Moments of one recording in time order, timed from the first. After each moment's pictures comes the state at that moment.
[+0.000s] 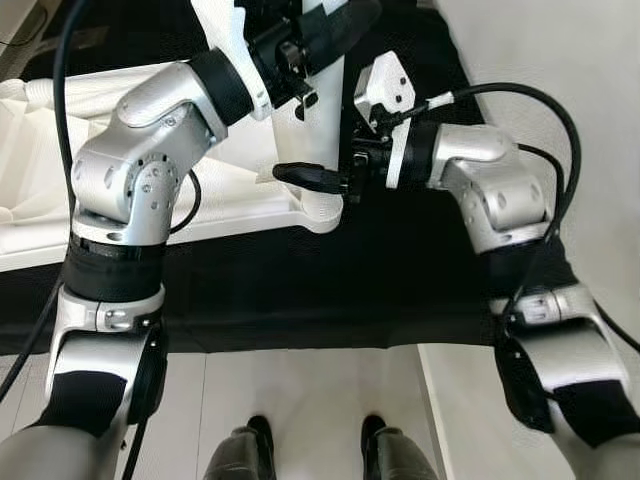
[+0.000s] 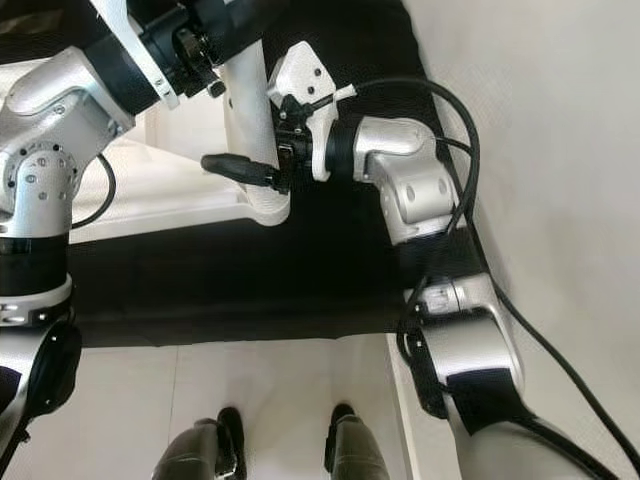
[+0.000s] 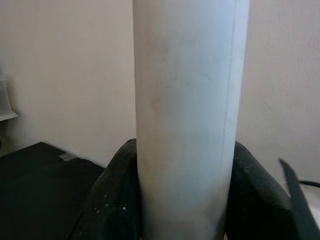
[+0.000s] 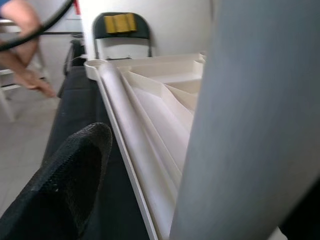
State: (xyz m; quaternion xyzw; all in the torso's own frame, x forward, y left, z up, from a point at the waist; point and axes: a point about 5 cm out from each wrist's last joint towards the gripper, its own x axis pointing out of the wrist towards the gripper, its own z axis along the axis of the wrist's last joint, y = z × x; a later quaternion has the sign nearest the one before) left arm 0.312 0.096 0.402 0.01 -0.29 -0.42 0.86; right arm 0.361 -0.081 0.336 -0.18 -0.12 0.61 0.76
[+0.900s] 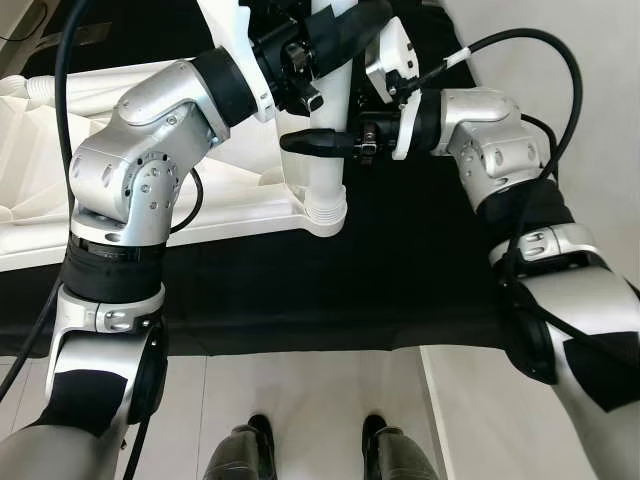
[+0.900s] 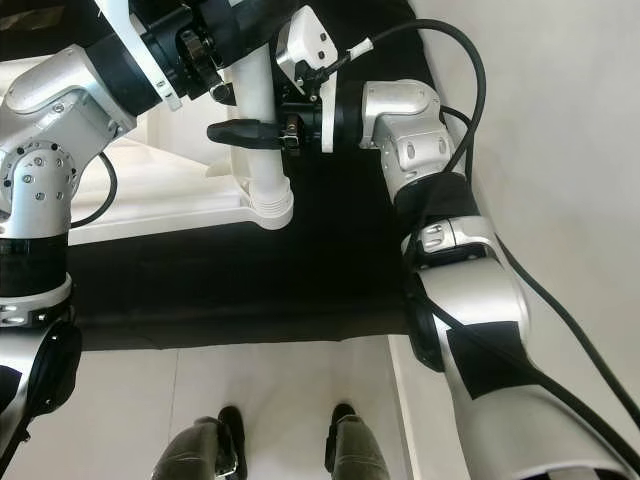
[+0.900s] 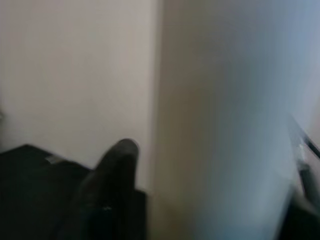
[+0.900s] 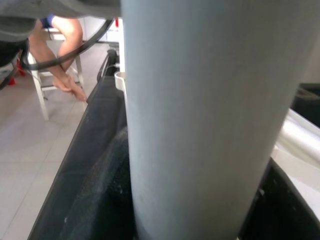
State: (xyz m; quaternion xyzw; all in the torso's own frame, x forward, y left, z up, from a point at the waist) left arm 0.307 0.093 0.403 0.01 -0.29 -0.44 0.85; right arm 0.370 -0.078 0.343 -0.19 -0.13 0.66 0.71
